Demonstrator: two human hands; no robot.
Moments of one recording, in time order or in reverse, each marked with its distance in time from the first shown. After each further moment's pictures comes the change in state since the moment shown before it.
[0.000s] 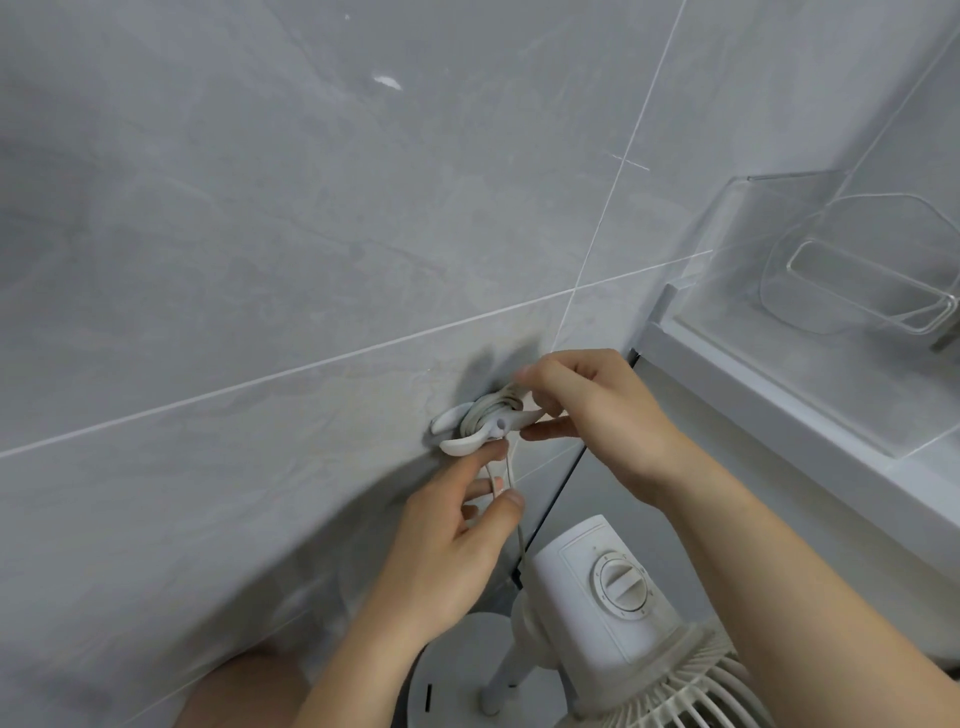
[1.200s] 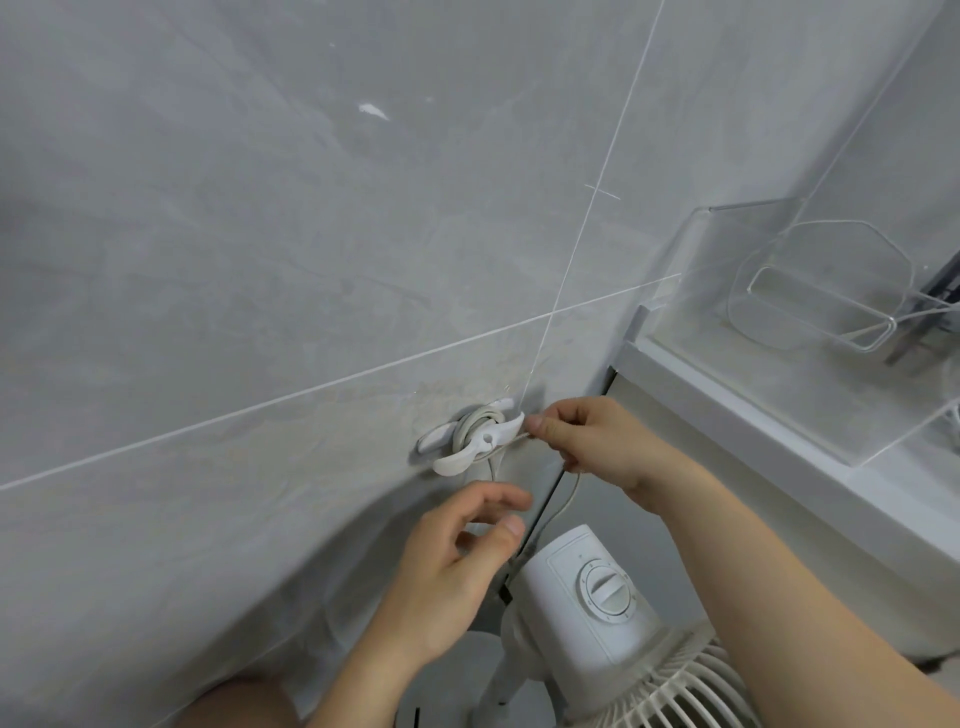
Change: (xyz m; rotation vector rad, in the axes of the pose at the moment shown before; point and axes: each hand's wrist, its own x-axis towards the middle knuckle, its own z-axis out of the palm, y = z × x) left_hand -0.003 -0.005 0.008 -0.097 -0.065 0.081; right_hand 0.018 0.048 -0.033 -0.208 -0.012 0.243
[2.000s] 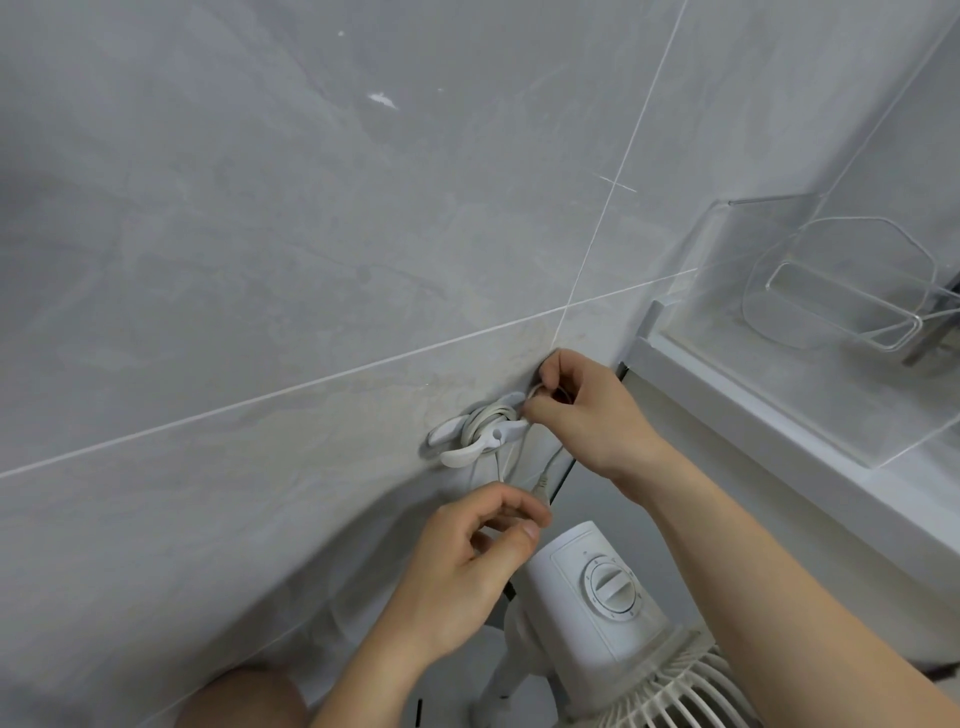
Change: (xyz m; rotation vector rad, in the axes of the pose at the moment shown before) left_hand -0.001 0.005 0.001 0.016 -0.059 -0.008; right_hand -0.006 -0.029 0.021 0.036 0.166 -0.227
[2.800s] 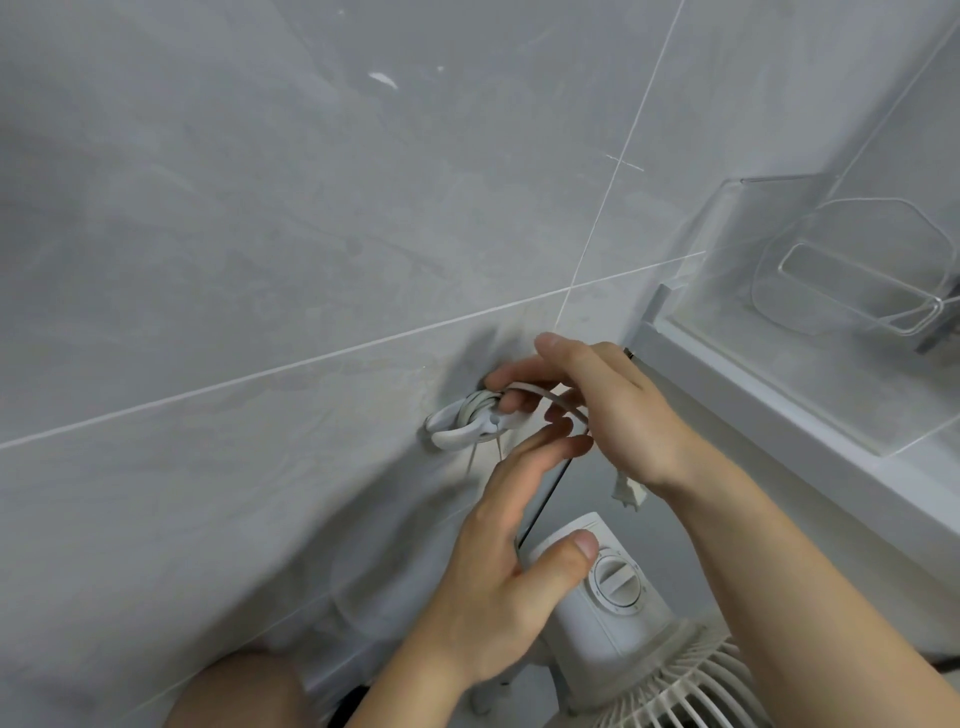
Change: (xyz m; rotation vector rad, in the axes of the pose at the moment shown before) left_hand -0.010 0.020 0.023 -0.004 -0.022 0.289; right_hand -0.025 -0.028 -0.012 0.051 -0.194 -0.084
